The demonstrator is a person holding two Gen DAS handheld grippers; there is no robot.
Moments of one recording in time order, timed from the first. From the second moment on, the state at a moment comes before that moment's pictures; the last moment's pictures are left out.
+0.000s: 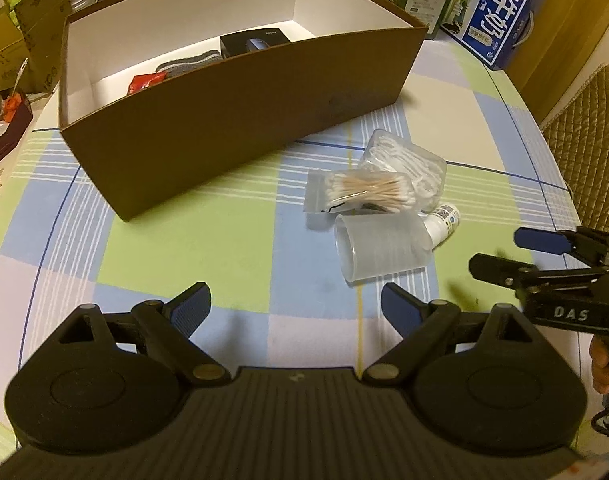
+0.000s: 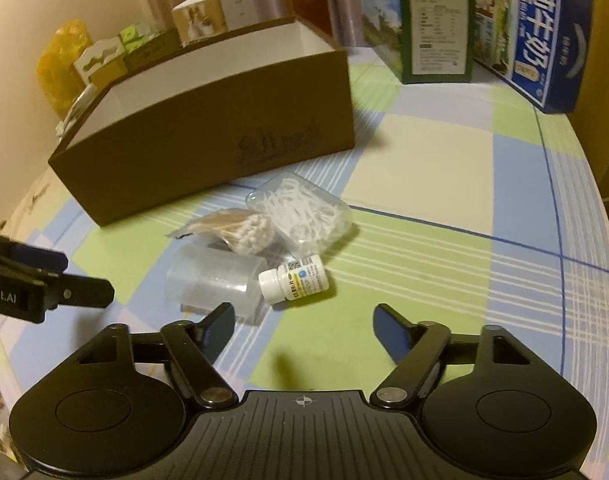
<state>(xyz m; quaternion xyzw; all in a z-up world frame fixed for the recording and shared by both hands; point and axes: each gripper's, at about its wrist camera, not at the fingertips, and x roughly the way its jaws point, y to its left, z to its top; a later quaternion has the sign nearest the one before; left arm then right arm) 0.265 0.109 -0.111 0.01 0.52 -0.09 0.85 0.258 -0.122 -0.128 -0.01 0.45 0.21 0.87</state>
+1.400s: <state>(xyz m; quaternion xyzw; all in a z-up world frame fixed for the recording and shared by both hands) 0.296 0.075 -0.144 -0.01 0.55 -0.12 0.83 0.293 -0.136 -0.159 -0.01 0.47 0.15 0.87</state>
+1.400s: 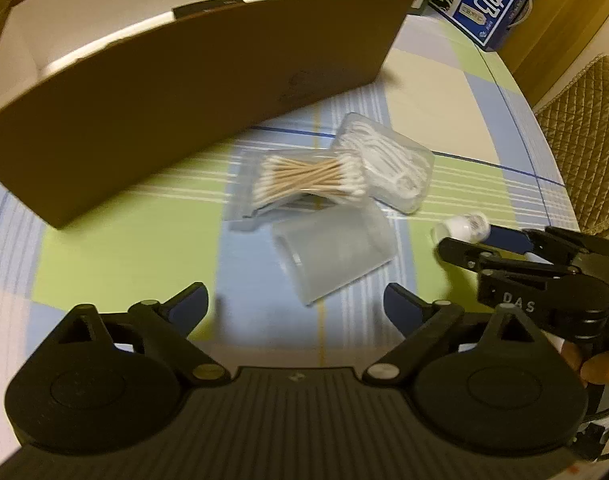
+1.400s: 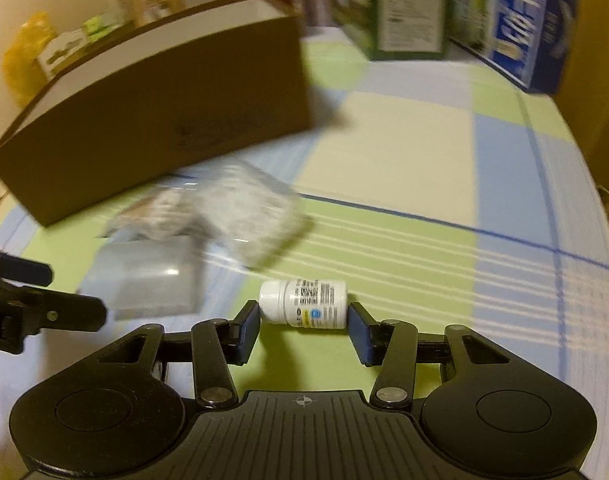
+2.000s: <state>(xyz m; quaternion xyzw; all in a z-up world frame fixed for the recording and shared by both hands) 0.321 0.042 -0.170 -0.02 0.55 -0.07 0.83 0.297 -0.182 -0.157 0.02 0.46 0.09 0.88</state>
